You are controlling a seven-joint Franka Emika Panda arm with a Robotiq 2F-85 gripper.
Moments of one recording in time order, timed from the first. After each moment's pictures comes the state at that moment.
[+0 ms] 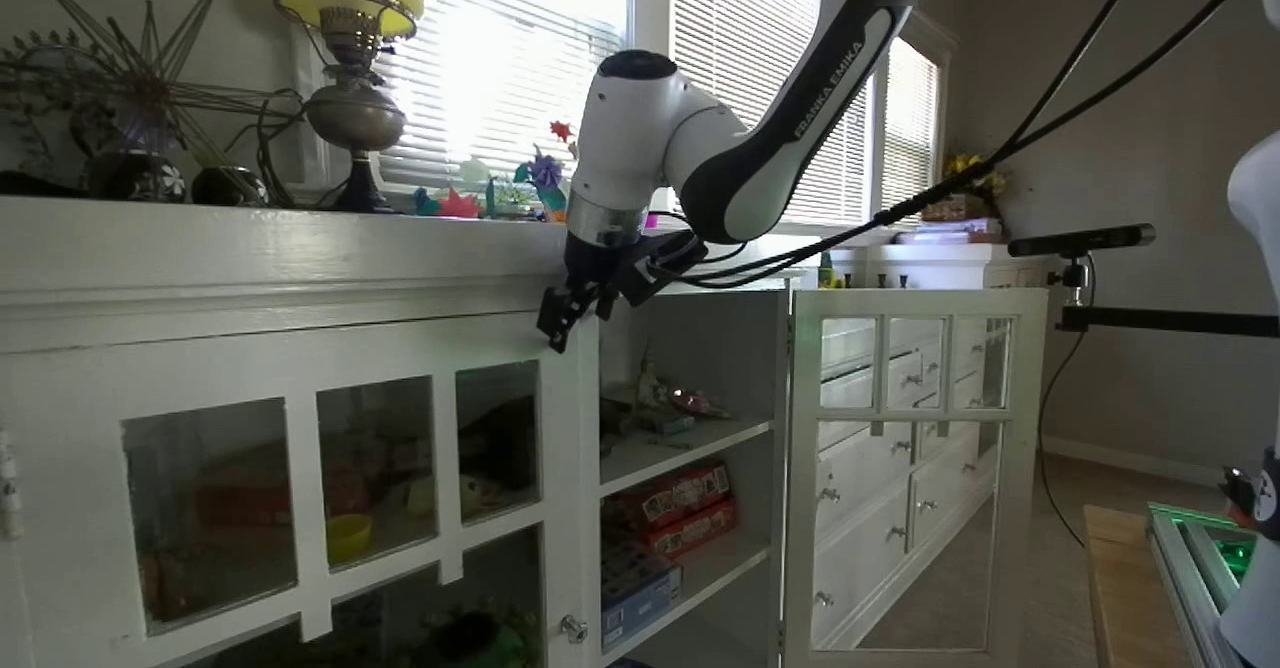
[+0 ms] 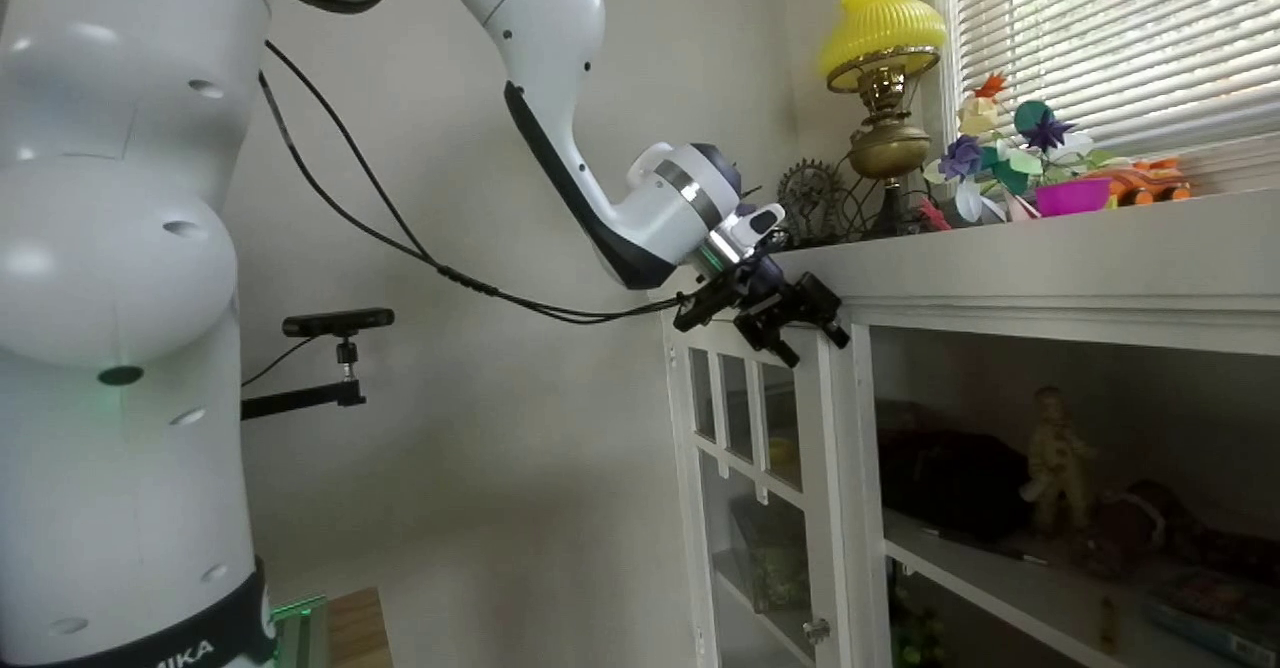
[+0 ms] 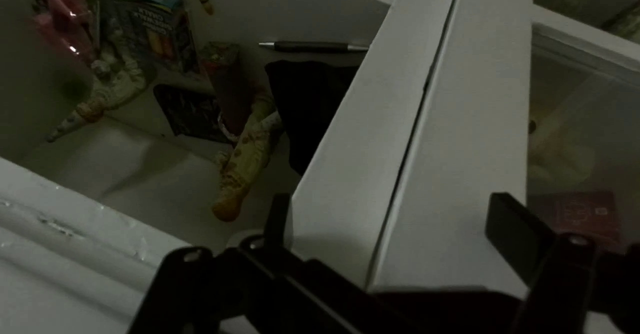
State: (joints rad) arm 0.29 0.26 -0.18 -2.11 -1.07 2.75 0.96
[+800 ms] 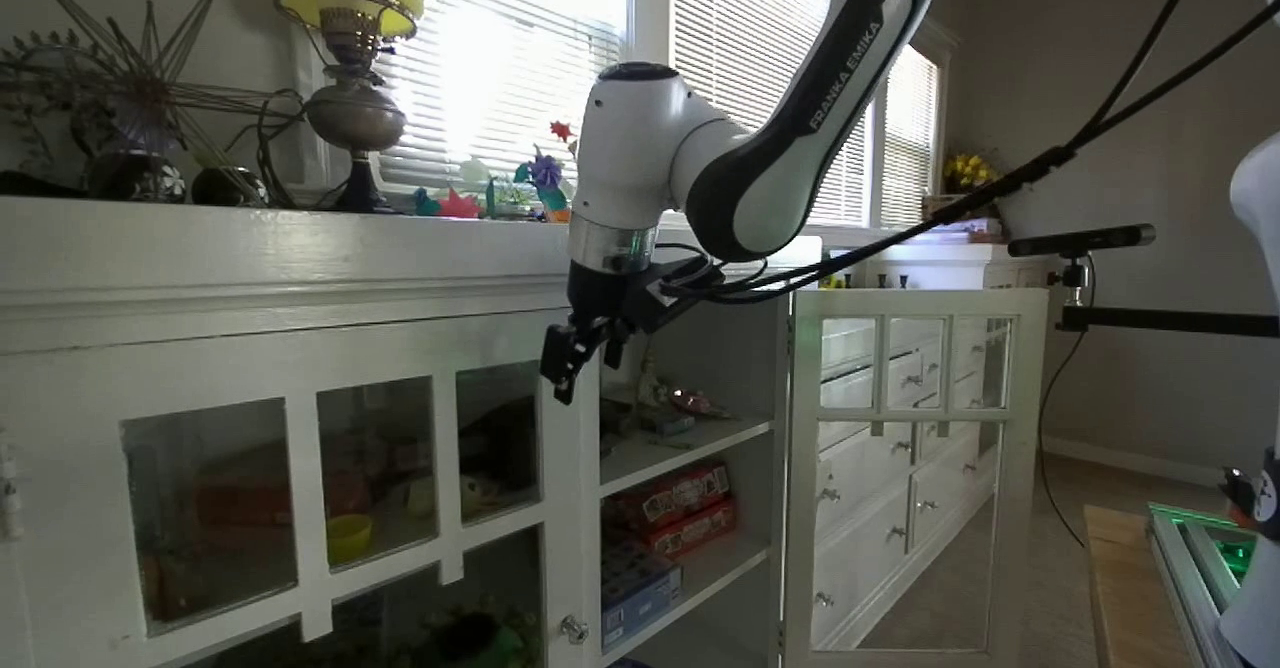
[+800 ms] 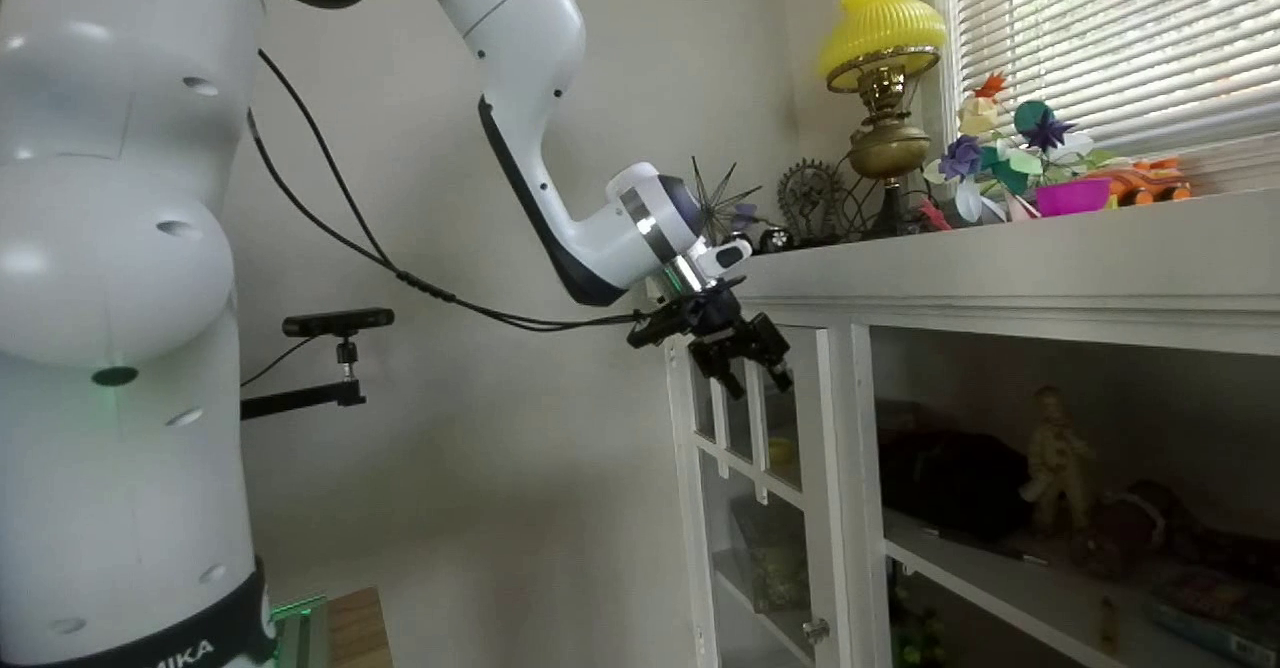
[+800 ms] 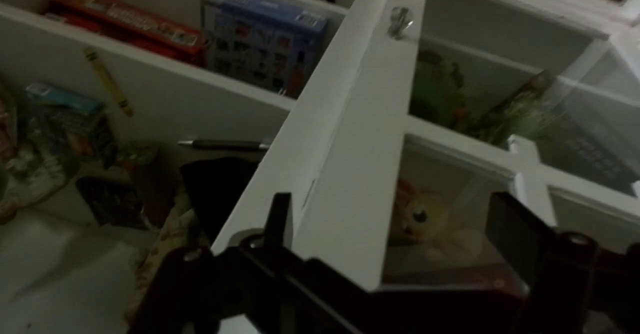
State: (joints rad) arm 0.27 0.23 -0.07 -2.23 -0.81 2.74 0.84
